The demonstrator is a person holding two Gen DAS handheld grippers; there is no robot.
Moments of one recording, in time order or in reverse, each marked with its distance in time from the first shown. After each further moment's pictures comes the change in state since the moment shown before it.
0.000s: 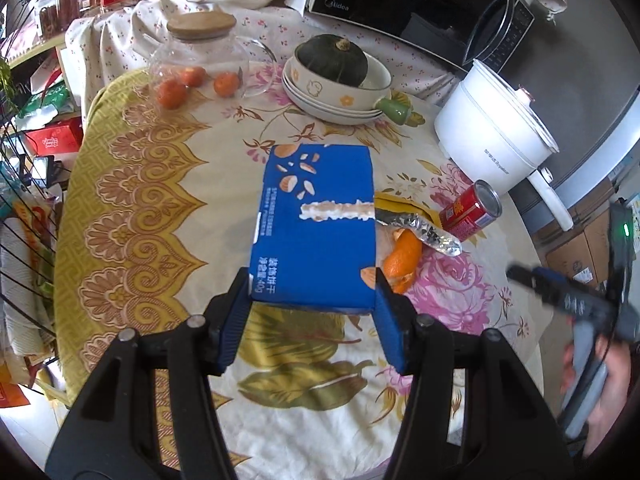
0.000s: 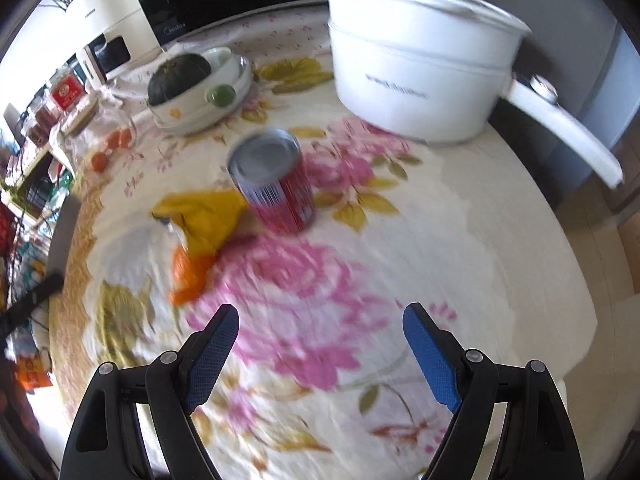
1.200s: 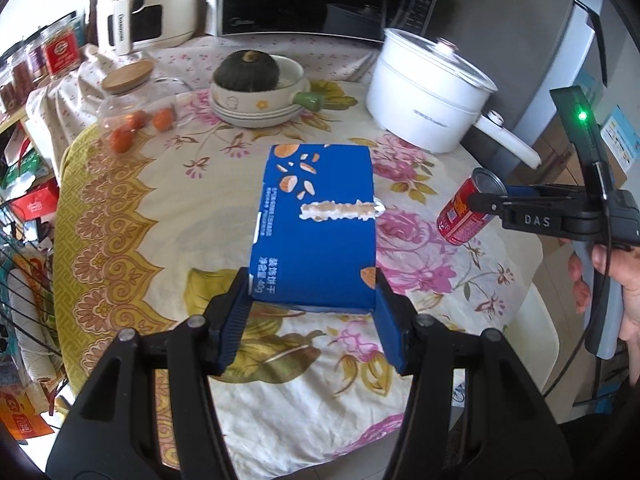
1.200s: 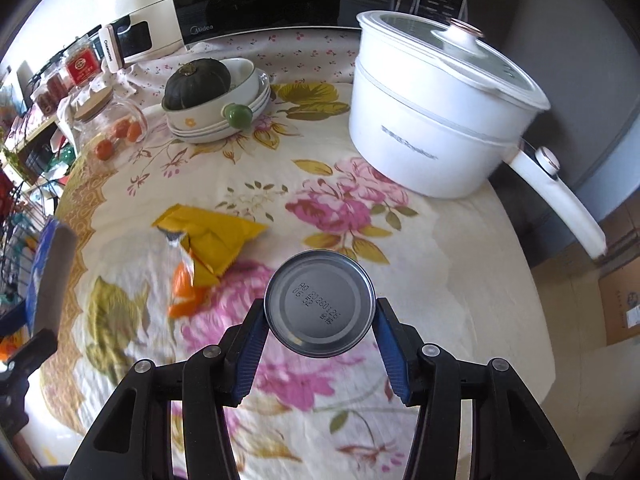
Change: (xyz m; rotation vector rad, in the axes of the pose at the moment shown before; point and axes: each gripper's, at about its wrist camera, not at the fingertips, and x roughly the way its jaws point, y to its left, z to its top) left arm -0.024 -0.072 -0.029 0.245 -0.021 -0.033; right arm -0.031 -0.004 -0.001 -0.159 -0.005 -0.081
